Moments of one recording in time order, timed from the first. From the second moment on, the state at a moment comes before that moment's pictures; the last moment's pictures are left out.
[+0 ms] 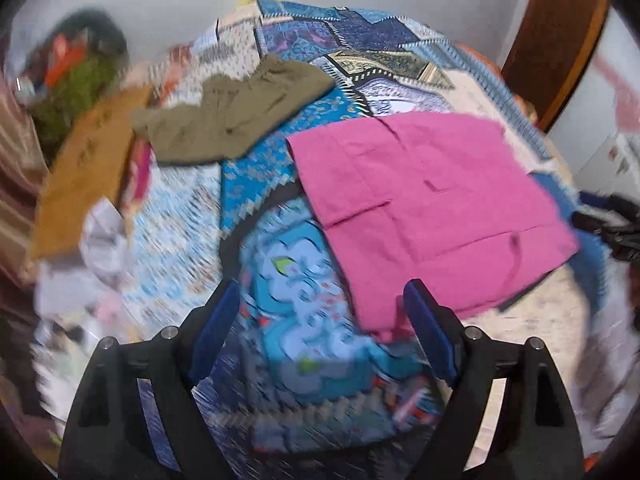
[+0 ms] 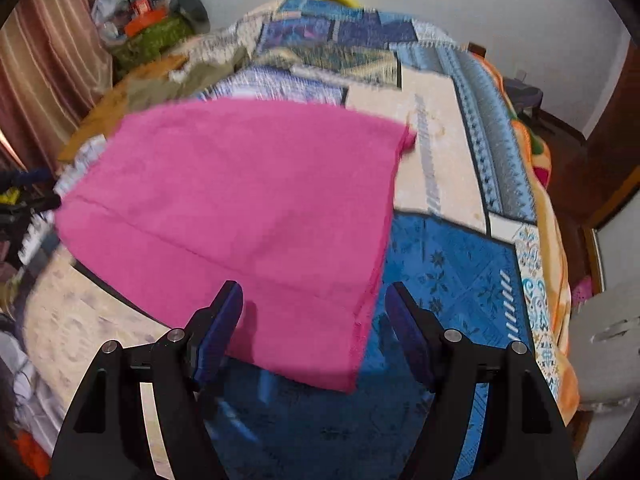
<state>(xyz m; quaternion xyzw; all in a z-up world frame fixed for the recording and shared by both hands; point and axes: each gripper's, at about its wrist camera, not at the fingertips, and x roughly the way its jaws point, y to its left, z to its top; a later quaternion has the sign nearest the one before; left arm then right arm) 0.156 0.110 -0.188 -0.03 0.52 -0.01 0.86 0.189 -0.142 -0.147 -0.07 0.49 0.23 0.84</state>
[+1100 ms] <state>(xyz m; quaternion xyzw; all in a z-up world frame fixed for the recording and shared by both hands) 0.177 0.099 -0.232 -0.39 0.51 -0.13 0.75 0.173 -0.074 -0.172 -0.04 0.47 0.30 0.83</state>
